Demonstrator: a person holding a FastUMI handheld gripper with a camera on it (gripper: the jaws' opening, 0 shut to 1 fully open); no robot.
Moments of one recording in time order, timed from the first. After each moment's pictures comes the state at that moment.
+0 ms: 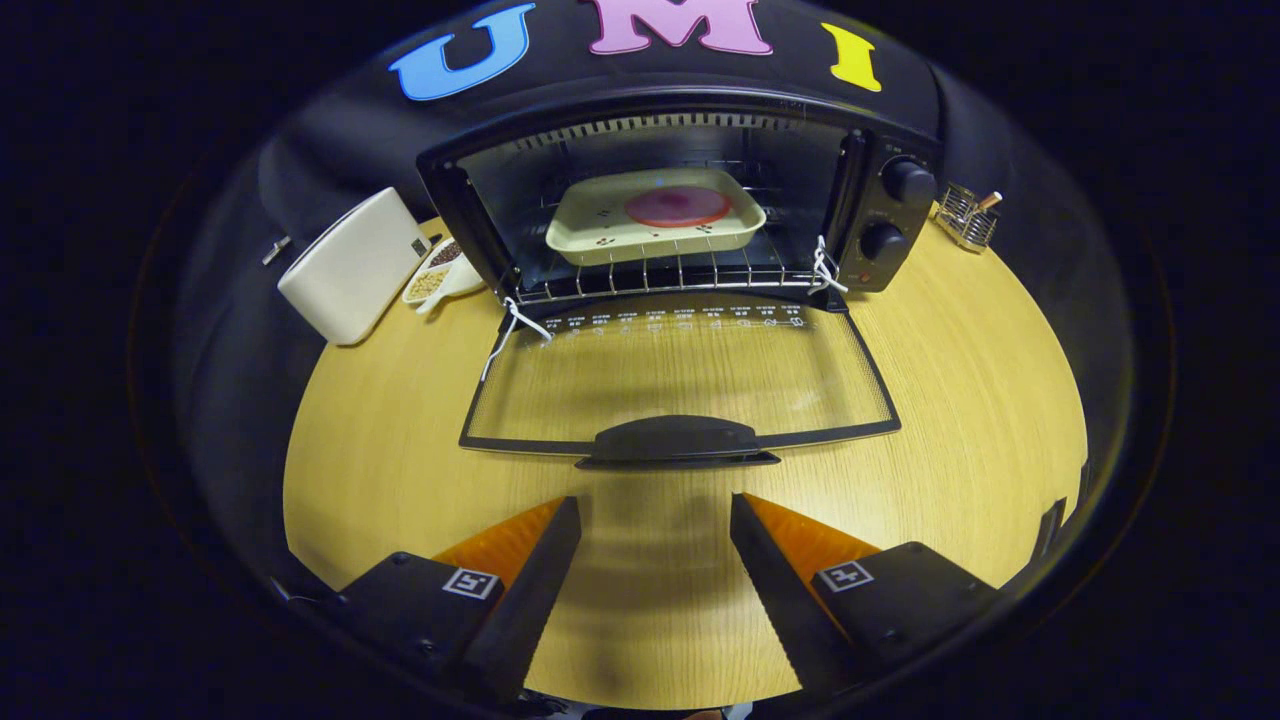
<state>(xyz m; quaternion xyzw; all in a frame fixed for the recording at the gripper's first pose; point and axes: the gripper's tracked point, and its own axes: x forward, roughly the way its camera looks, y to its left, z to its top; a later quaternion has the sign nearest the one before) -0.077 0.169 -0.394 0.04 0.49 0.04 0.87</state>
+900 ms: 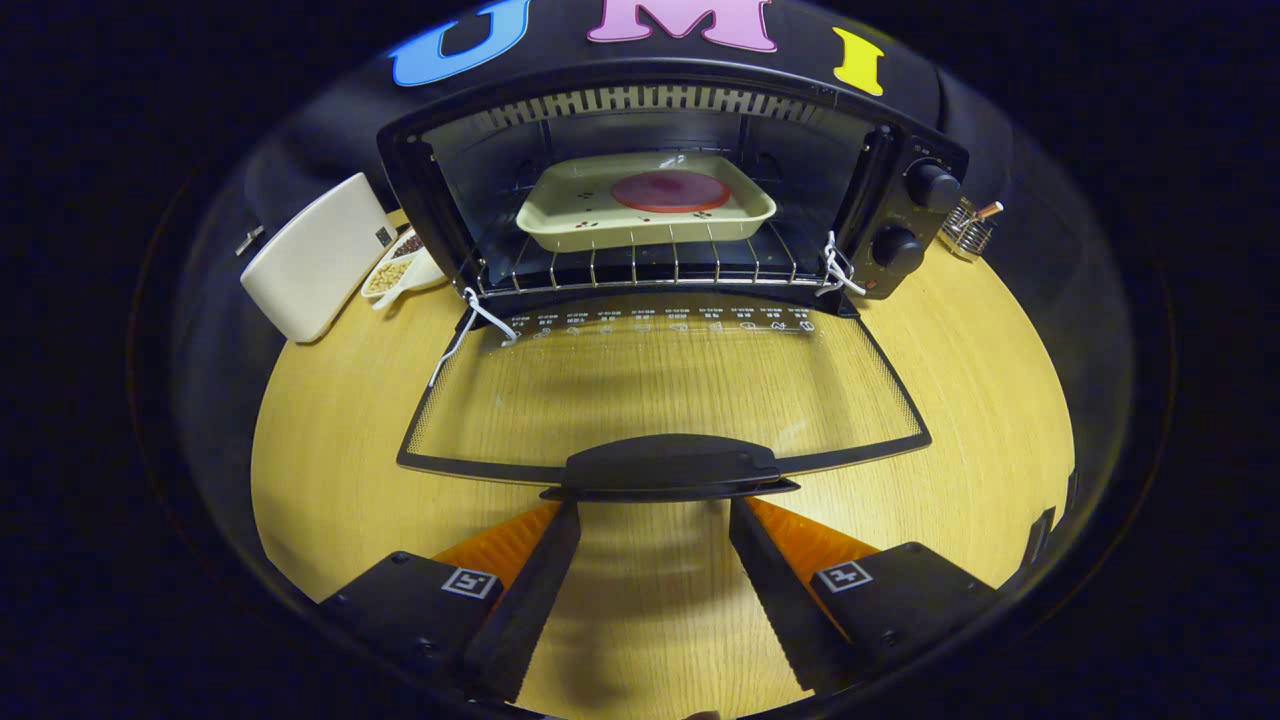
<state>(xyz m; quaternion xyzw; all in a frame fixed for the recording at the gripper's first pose) -0.059 0.167 -0.409 0.01 0.49 0.01 0.87</state>
